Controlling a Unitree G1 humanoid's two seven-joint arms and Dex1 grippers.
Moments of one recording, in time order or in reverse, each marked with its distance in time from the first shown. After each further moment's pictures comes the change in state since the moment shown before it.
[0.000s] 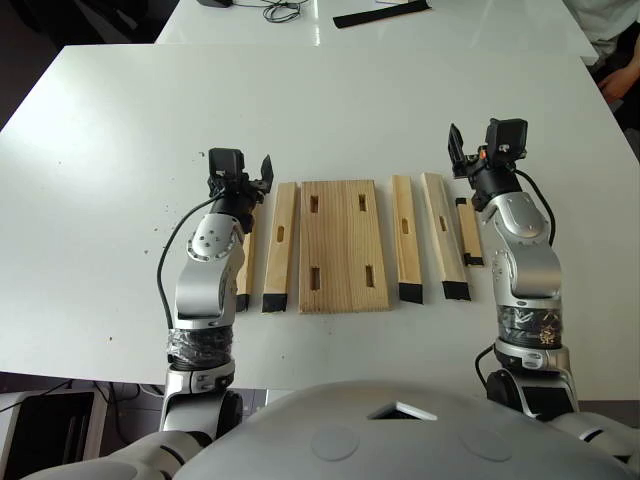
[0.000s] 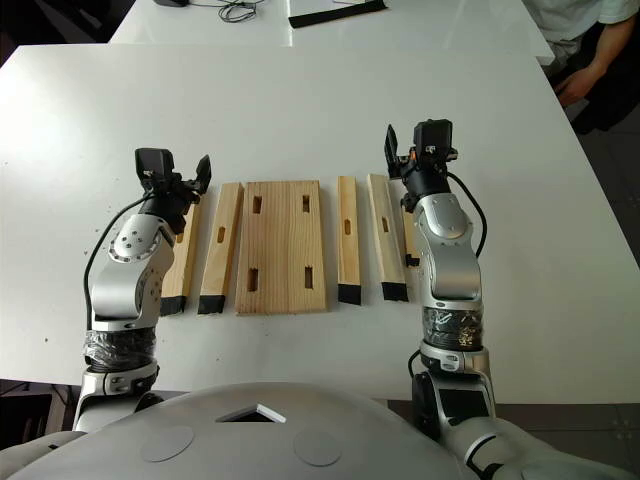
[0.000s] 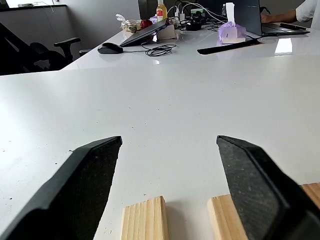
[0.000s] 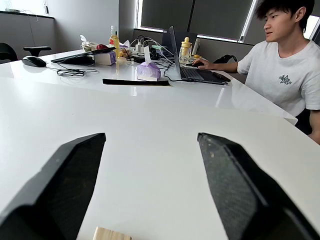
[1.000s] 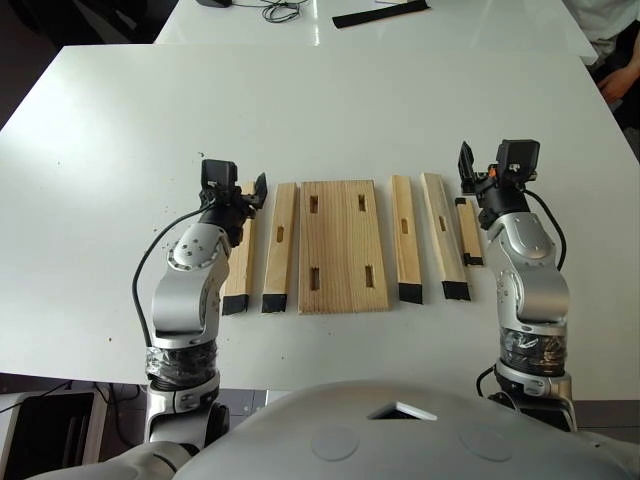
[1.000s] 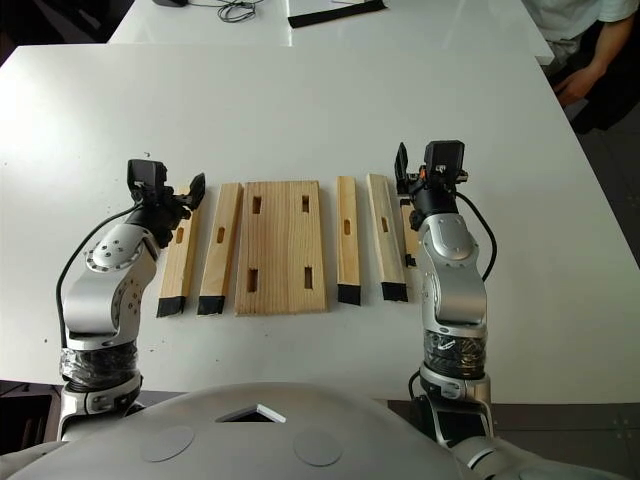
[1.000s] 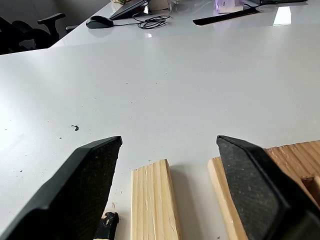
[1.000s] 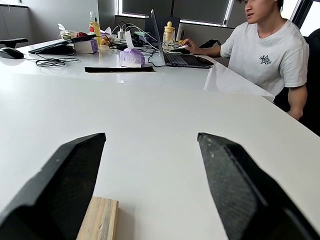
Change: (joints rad) left arm 0.051 0.054 0.034 -0.143 -0.020 0.212 -0.053; right arm 0.100 0.028 -0.017 -0.142 0.000 0.081 -0.053
